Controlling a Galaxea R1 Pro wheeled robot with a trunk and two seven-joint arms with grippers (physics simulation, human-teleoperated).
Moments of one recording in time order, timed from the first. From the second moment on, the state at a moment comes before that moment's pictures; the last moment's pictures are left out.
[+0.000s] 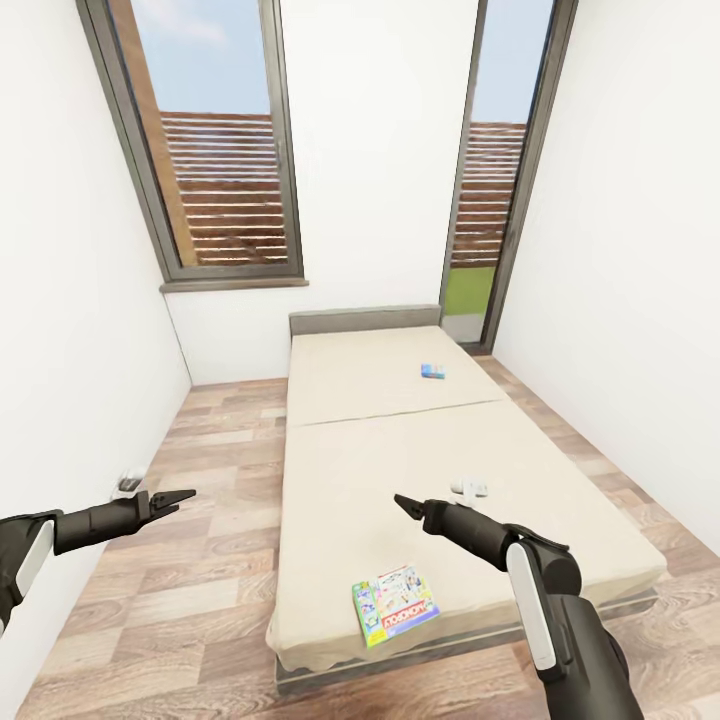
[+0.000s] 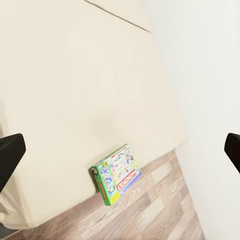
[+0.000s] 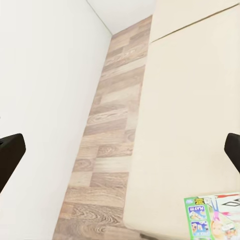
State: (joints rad) left arm -0.70 0.44 0.30 -0.66 0.12 0.75 -1.17; right arm -0.36 0.12 -0.12 -1.48 -0.17 0.79 0.50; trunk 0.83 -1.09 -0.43
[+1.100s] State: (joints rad) left arm -0.70 0.43 0.30 -0.66 0.12 0.75 -1.16; right arm -0.36 0.12 -0.11 -1.47 -0.17 0.79 0.51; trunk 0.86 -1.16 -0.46
